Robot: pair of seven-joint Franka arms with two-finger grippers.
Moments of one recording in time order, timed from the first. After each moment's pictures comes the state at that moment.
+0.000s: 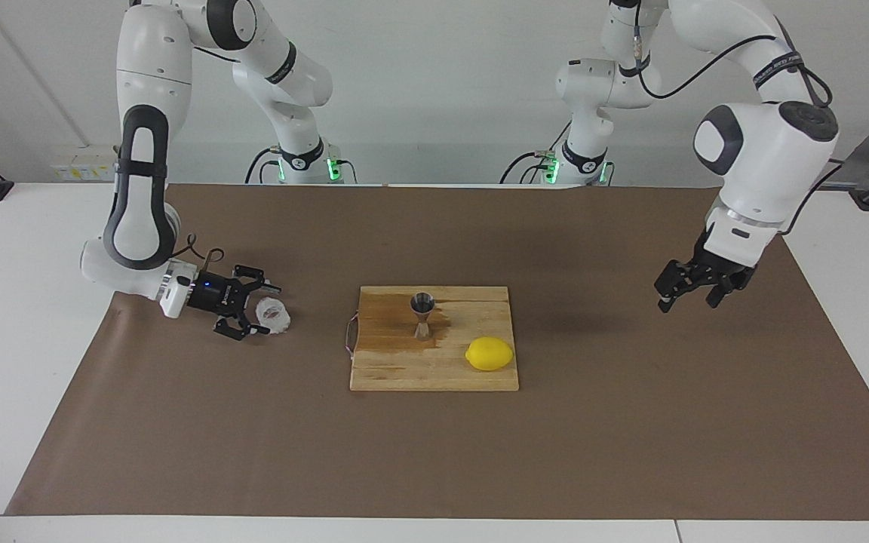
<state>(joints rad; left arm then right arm) -0.19 0.11 0.15 -1.77 -0.09 2.06 -0.08 -0.30 0.41 0.01 -2.03 1.01 1.86 -2.30</state>
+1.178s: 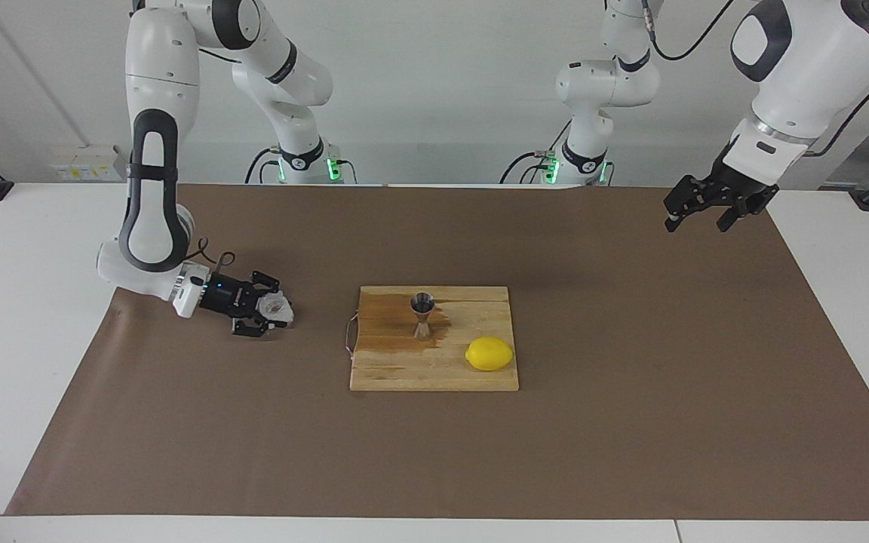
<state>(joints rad) -0.09 -0.01 0.02 -1.63 -0.08 1.62 -0.09 -0.26 0.40 0.02 -2.04 1.03 1.90 -2.33</state>
